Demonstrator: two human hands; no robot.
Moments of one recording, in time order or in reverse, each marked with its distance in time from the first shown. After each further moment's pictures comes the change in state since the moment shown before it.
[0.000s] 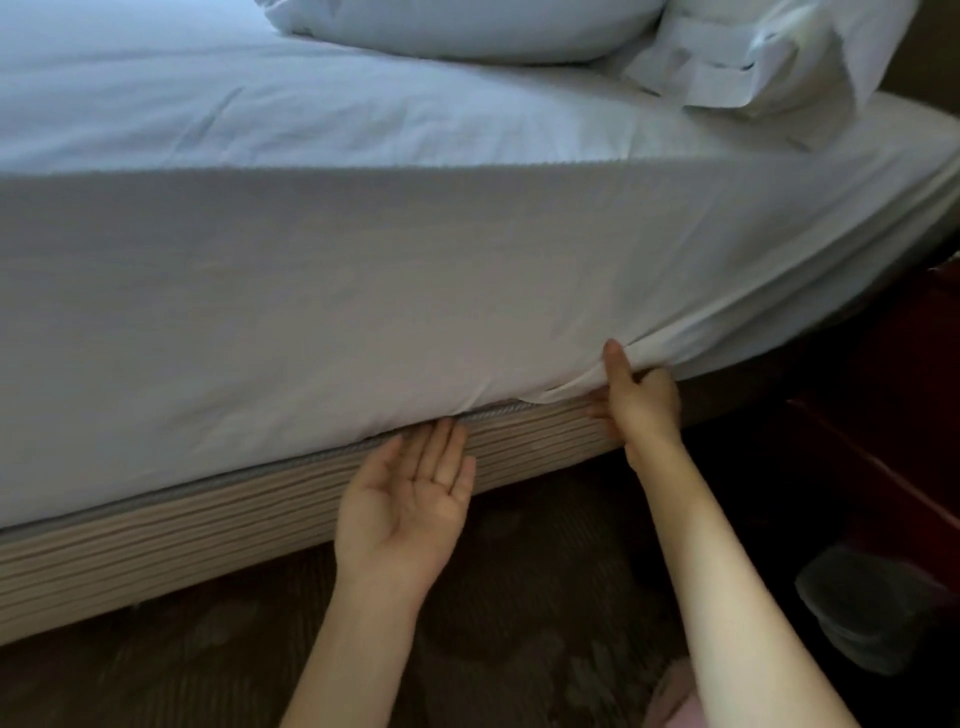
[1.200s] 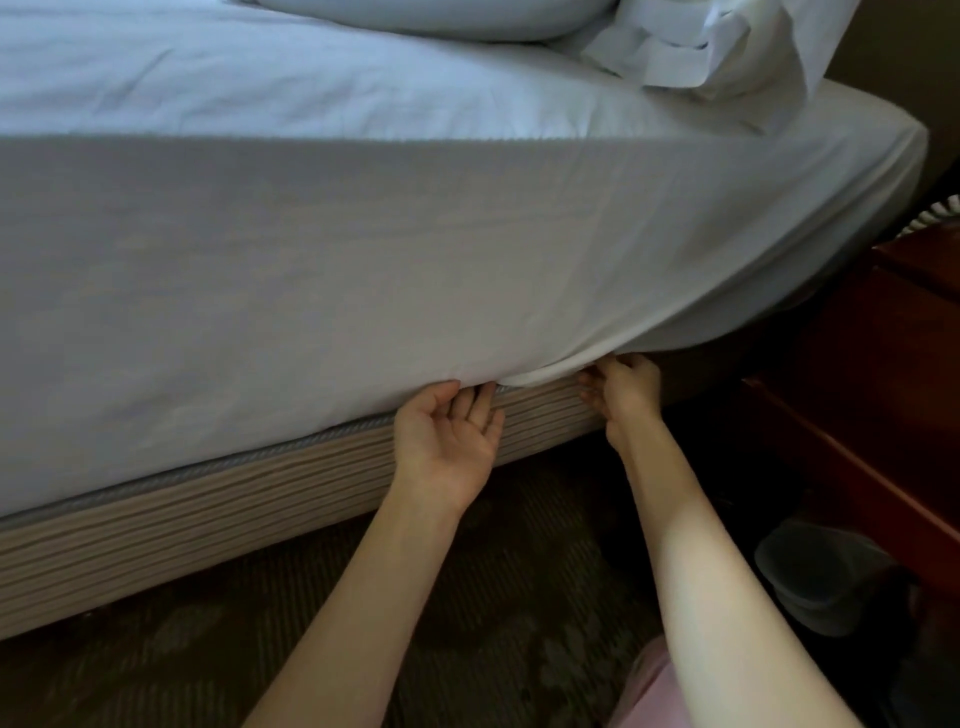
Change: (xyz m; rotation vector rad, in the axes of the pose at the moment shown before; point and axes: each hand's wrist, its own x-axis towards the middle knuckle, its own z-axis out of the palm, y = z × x) left_hand 0.055 -0.041 0.030 0.158 -0.086 -0.048; right_hand 0.025 0.012 -0.016 0.312 -0.042 0.060
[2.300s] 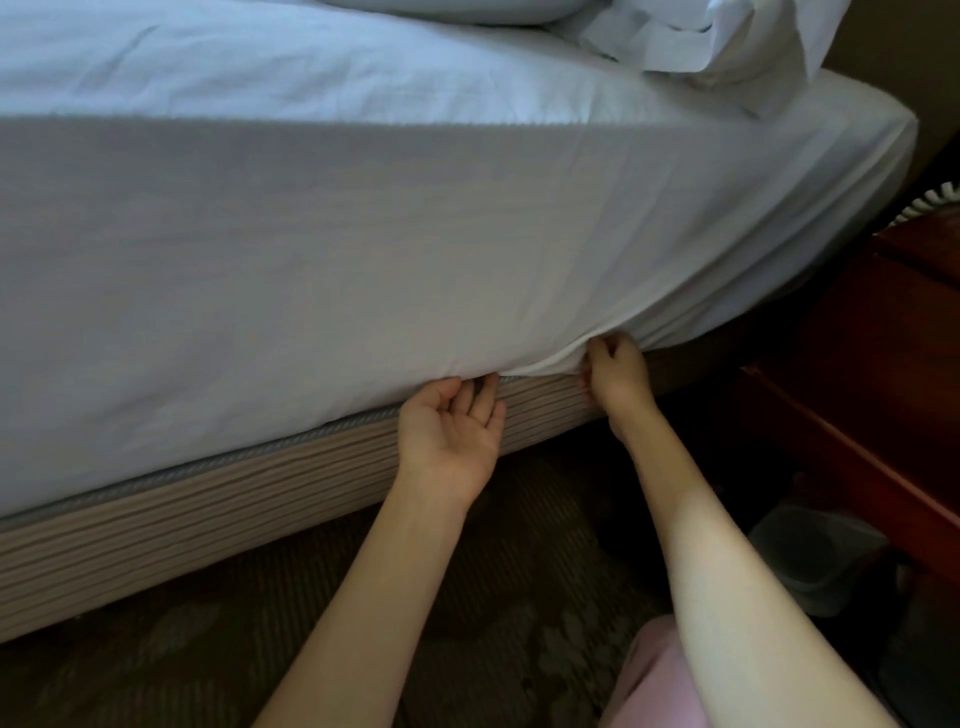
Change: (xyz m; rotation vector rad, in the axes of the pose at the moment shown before) left_hand -0.004 -0.002 0.003 -0.029 0.027 0.000; right_hand 0.008 0.004 0.002 -0.442 -0.026 -0.176
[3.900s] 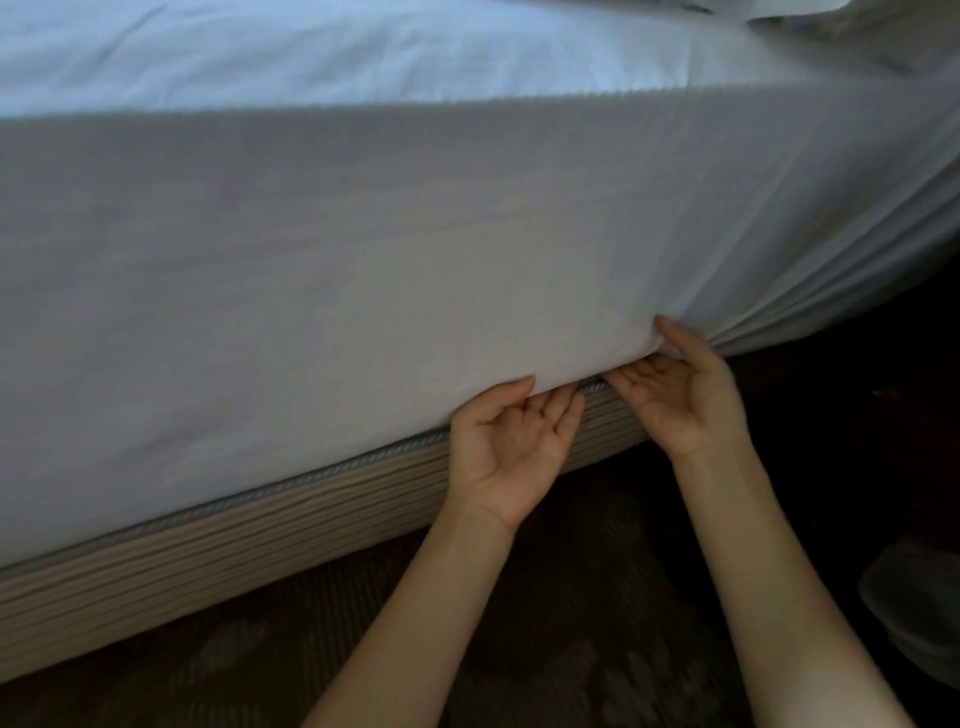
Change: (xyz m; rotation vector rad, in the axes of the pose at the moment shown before) left_hand 0.034 0.006 -0.012 -0.077 -0.327 -0.159; right_hand -0.021 -0.027 0.006 1.128 -0.334 0.381
